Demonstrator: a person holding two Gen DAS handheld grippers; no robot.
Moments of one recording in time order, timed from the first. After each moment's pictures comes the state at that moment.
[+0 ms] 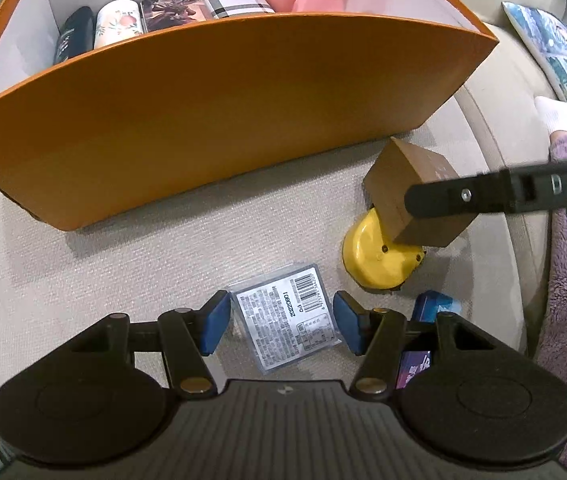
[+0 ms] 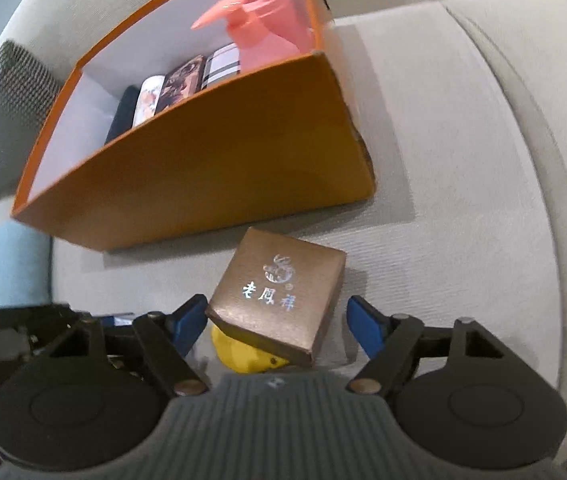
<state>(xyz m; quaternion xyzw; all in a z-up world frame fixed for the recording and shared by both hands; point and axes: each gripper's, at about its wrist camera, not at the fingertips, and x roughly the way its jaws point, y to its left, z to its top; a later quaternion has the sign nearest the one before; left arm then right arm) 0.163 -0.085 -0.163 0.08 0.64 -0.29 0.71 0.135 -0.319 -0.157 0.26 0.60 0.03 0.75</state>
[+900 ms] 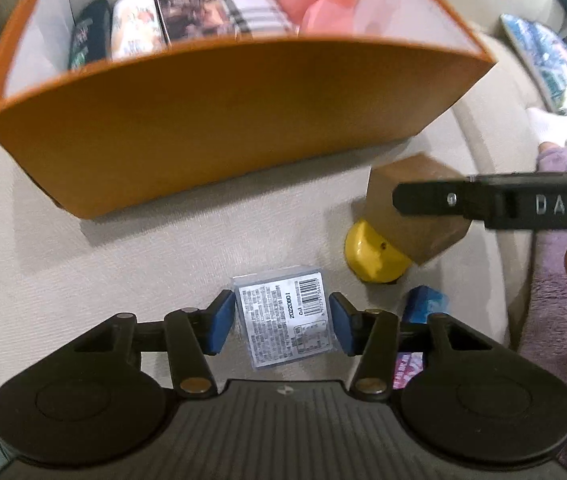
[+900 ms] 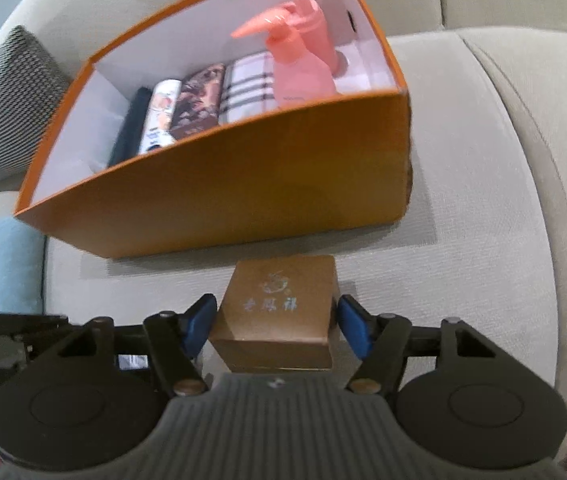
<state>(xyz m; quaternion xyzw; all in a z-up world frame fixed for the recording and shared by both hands) 0.171 -0.069 -0.150 0.05 0.64 -0.30 0.70 0.138 -0.281 -0.129 0.20 0.58 0.03 0.79</state>
